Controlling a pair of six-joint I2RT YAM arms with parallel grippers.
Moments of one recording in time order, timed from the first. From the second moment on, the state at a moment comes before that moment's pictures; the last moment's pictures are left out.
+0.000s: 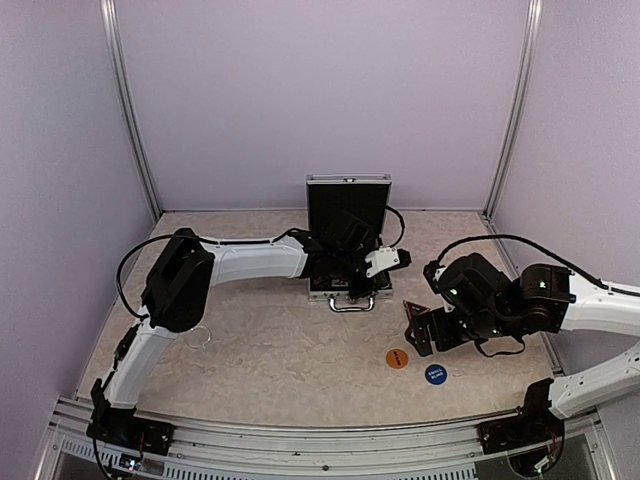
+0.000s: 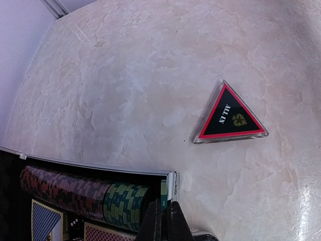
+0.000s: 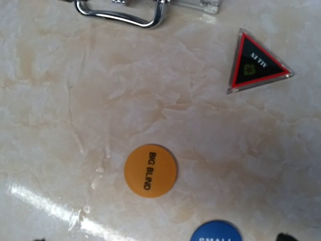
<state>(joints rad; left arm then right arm) -0.91 2.44 2.00 -0.27 0.22 0.61 1.06 1.07 0.86 -0.77 0.31 0.64</state>
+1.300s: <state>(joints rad) -0.89 2.39 1.95 -0.18 0.24 0.58 1.06 1.07 0.86 -0.77 0.31 0.62</state>
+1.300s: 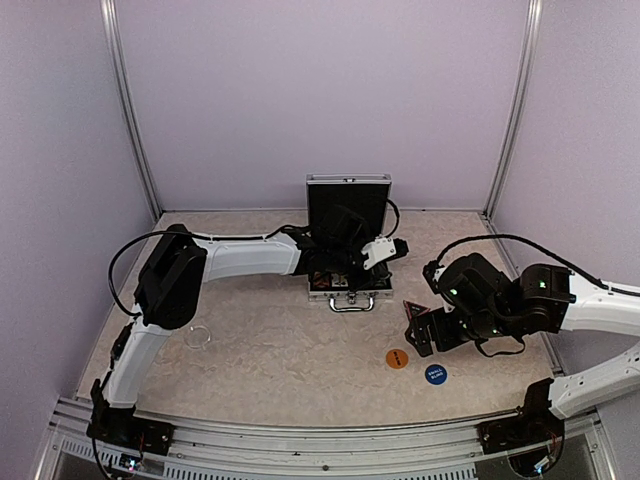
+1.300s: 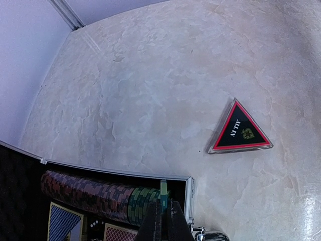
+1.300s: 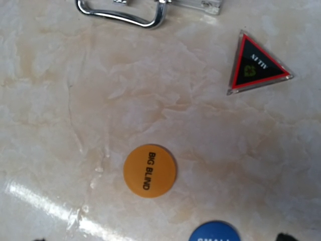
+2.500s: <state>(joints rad) -0.89 2.40 1.95 -0.22 0.24 0.58 1.05 1.07 0.86 -0.77 0.31 0.62</state>
